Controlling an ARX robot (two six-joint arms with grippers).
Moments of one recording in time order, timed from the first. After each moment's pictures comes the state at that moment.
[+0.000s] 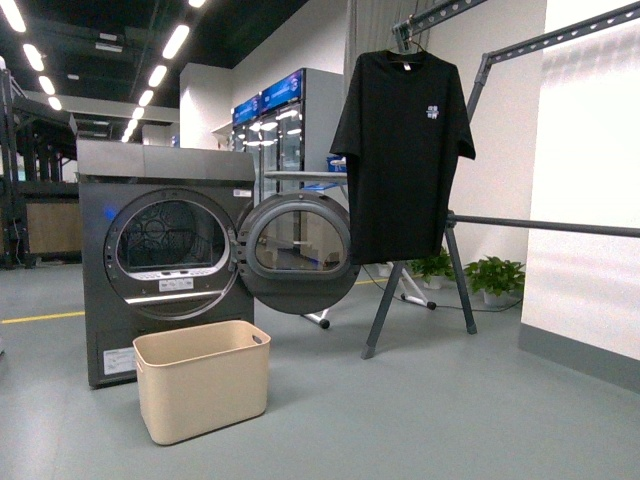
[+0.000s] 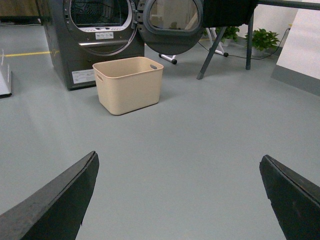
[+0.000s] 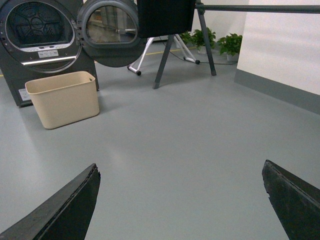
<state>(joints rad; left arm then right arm) 0.00 0.00 0.02 0.00 0.00 -0.01 0.00 0.00 0.01 0.00 0.00 0.00</state>
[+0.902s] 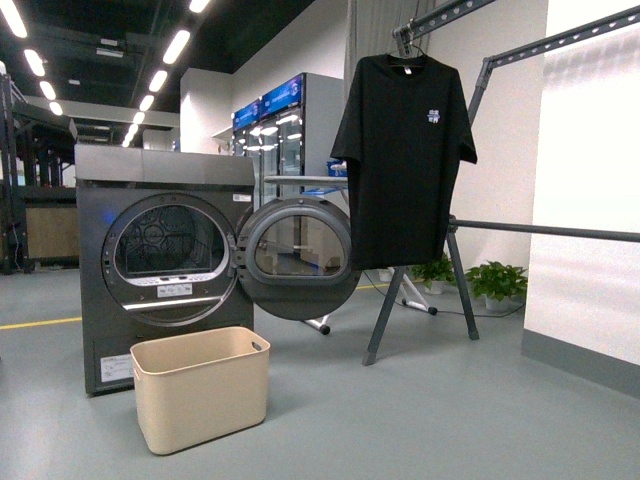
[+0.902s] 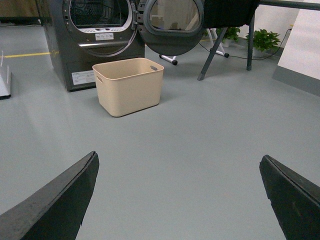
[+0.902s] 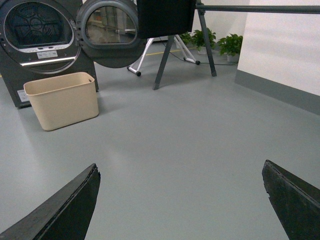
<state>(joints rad) 0.00 0.00 0.02 0.00 0.00 -0.01 0.00 0.00 0.01 0.00 0.00 0.00</state>
